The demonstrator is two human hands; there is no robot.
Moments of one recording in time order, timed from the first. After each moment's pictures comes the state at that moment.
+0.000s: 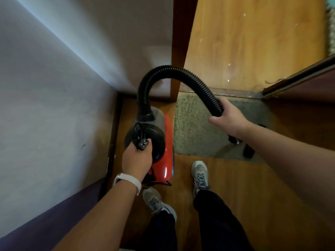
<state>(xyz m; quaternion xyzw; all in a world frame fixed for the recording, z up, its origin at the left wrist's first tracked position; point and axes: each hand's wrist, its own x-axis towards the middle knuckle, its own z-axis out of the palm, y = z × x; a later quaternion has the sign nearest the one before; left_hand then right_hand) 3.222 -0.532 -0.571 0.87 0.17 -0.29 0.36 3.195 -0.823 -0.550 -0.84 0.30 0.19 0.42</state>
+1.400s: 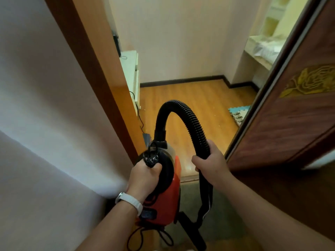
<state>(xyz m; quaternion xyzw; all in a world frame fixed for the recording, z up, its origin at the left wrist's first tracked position) 3.239 -0.742 -0.191 0.89 -0.17 -0.18 0.39 3.109 -0.904 -0.167 -0.76 0.31 -0.17 0.55</state>
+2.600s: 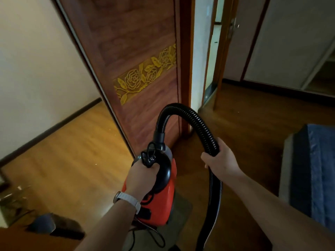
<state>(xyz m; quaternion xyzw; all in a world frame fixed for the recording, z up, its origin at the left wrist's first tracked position) 3.004 -0.979 -0.175 0.76 -0.49 -0.33 0.28 2.766 -0.987 -0.144 -0.54 0.62 -0.38 0.42</state>
